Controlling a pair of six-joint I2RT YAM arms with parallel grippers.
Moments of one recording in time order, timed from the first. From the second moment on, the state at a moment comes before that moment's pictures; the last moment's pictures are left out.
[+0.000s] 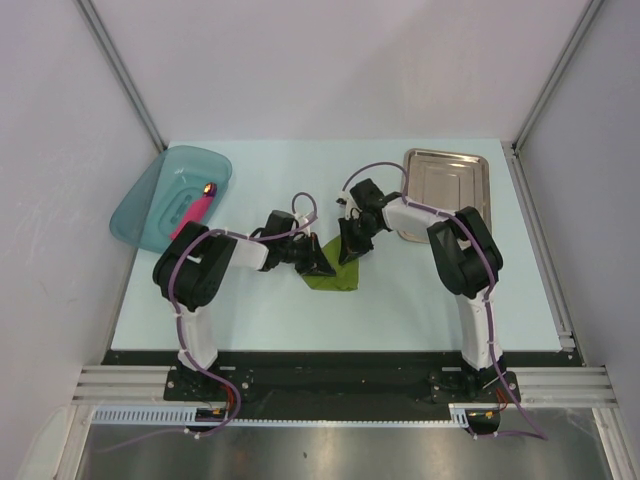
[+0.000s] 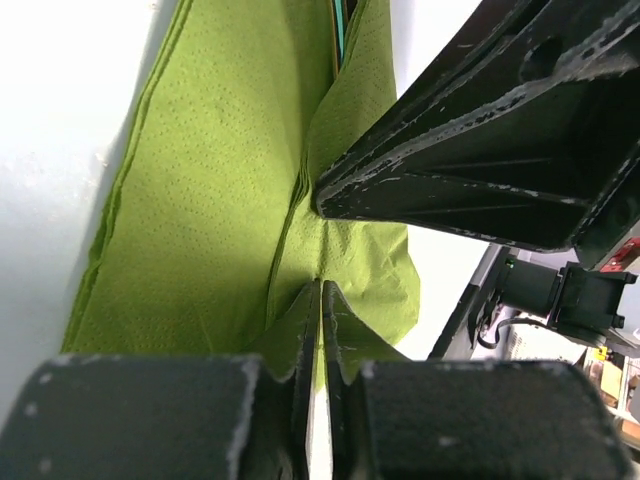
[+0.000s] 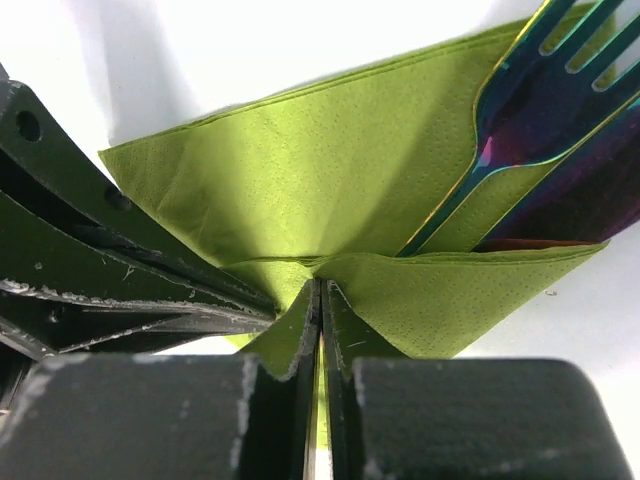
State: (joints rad) left arm -0.45 1.93 0.87 0.26 0.72 -0.67; right arm 0.54 2.12 1.48 -0.54 -0.46 0.32
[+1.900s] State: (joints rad) left arm -0.49 1.98 0.88 0.36 0.73 -0.70; right arm 0.57 2.12 1.58 -0.62 -0.31 0.26
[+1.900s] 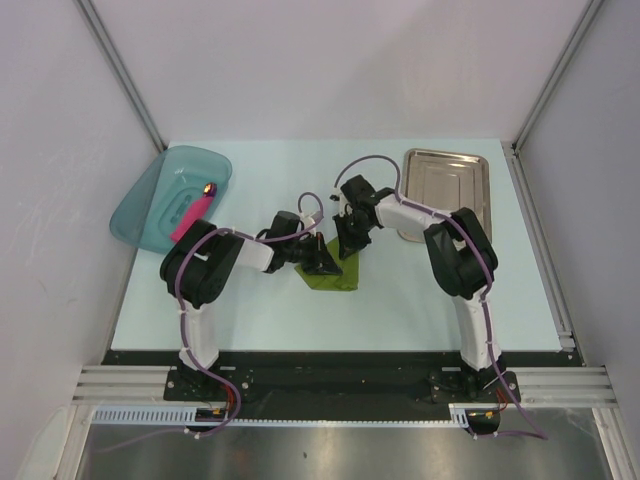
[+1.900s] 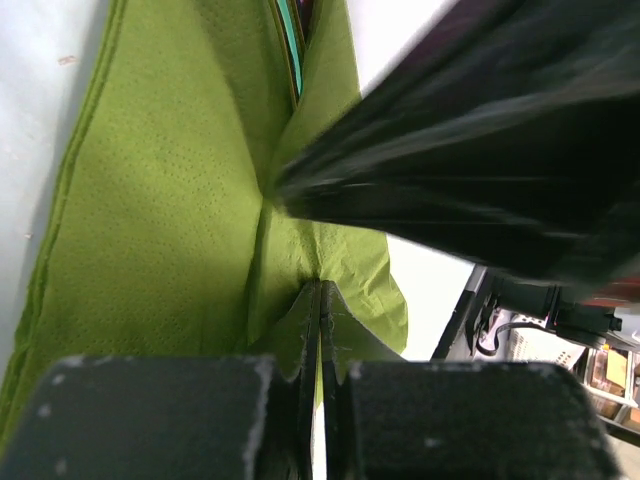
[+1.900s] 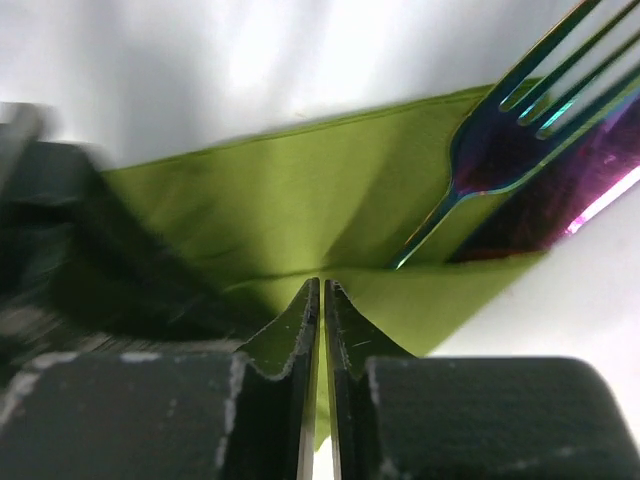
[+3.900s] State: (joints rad) left arm -0.50 1.95 0.85 0.31 0.76 -0.63; right arm 0.59 2.13 1.57 -0.64 -0.33 0.20
